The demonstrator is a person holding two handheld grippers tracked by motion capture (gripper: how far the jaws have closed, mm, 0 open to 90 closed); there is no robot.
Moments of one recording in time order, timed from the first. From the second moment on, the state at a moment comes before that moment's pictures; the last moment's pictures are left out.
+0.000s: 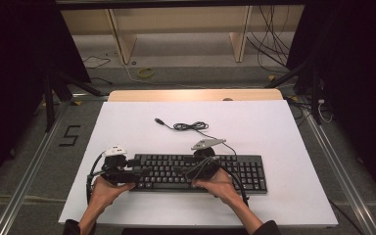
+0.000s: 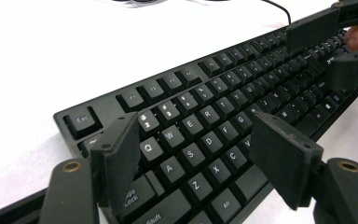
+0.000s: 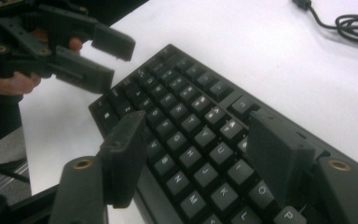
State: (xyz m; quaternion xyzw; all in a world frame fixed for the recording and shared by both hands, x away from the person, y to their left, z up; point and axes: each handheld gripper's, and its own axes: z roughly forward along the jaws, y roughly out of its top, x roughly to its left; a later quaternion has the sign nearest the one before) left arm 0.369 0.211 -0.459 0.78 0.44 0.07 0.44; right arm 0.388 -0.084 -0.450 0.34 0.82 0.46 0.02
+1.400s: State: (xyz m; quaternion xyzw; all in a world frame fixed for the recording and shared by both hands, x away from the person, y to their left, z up) left arm 0.401 0.175 -0.465 0.83 0.41 0.06 0.37; right arm 0.368 -0.104 -0.444 0.33 0.82 0.48 0.03
